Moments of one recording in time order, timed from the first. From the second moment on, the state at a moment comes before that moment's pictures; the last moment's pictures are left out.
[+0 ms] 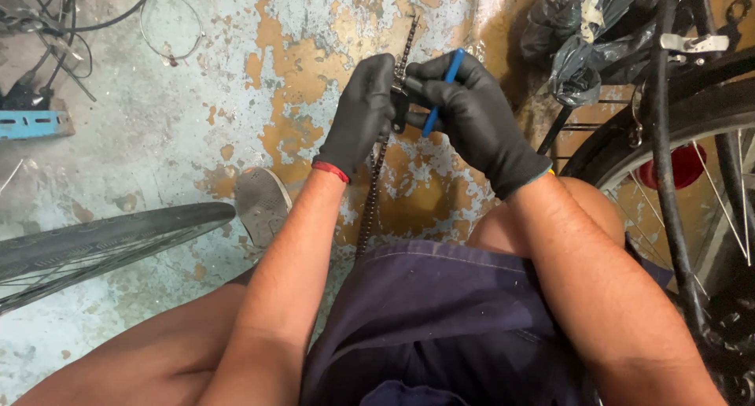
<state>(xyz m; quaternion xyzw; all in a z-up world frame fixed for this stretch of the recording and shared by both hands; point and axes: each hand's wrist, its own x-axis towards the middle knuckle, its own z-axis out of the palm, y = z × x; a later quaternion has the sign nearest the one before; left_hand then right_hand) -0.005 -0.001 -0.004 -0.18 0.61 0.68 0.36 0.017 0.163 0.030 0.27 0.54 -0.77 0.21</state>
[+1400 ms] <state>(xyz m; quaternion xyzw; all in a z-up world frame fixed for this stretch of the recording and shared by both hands) -0.005 -0.002 -0.026 -0.16 0.62 0.71 0.29 0.033 0.162 0.033 -0.08 0.82 -0.56 0.12</state>
